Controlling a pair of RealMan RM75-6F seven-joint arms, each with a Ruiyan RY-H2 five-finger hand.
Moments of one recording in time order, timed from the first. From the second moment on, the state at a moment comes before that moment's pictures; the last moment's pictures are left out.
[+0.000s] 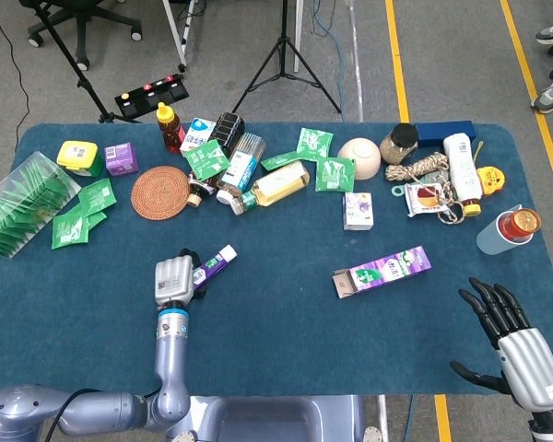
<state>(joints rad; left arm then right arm) -0.73 -1.96 -0.32 -1.50 0.59 1.47 0.83 0.04 -0.97 -0.05 -1.76 -1.84 1.64 0.18</state>
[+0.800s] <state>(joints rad) -0.68 -1.79 -0.31 -1.63 0.77 1.43 0.75 0.04 -0.97 -0.05 -1.76 -1.83 1.63 0.17</state>
